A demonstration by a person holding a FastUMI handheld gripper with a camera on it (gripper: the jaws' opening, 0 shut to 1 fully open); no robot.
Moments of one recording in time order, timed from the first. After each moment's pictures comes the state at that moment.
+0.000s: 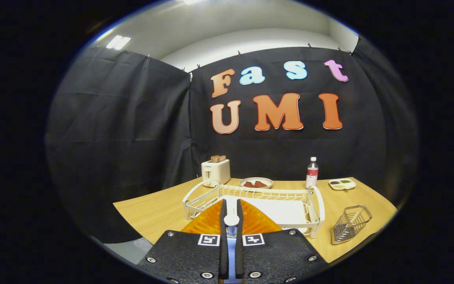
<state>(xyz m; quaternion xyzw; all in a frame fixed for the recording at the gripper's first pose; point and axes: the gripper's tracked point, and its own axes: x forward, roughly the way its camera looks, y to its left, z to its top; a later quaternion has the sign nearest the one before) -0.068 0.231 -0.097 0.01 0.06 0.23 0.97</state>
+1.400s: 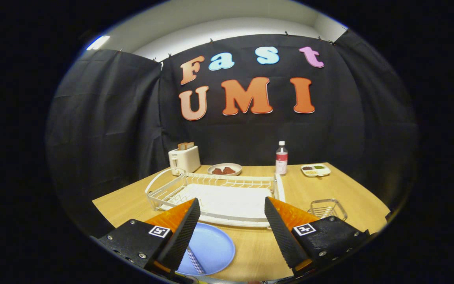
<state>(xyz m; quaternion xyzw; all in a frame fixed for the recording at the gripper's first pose) -0.025 0.107 -0.098 0.01 0.12 0.11 0.99</state>
